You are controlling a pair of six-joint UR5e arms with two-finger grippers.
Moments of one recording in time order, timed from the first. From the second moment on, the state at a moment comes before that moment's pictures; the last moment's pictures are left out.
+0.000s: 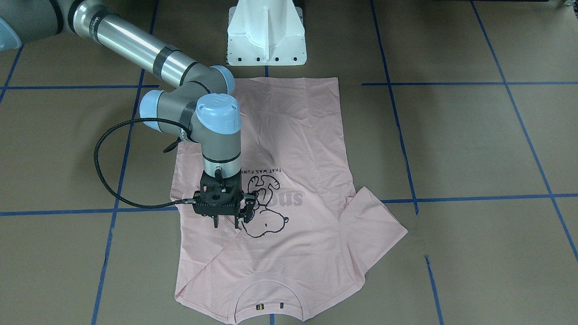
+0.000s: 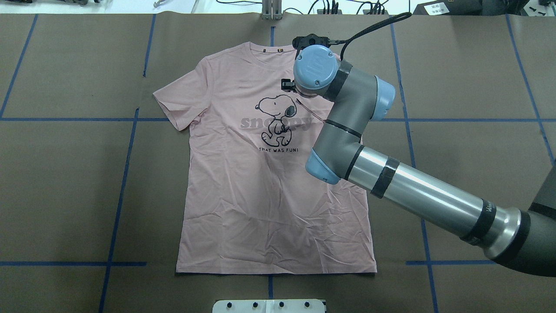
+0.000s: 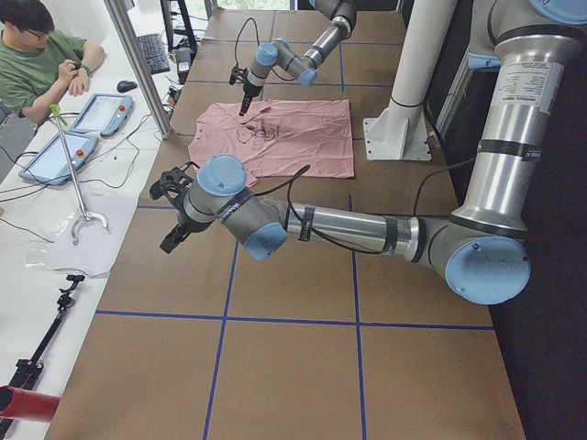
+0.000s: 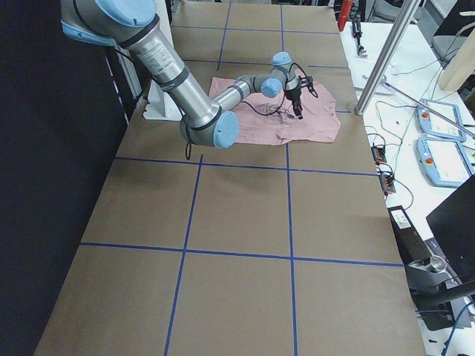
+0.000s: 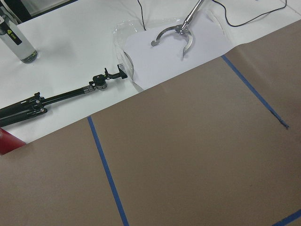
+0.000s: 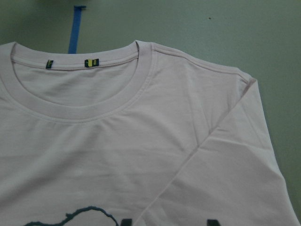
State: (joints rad) left arm -1.50 -1.74 -1.53 -2.31 -2.30 -0.14; right arm 0.68 -0.70 1.22 -1.26 1.62 1.11
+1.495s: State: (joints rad) left arm -0.87 -2.05 -1.30 -2.33 -1.79 -1.01; right arm 1.20 -1.04 1.38 -1.25 2.24 0.42
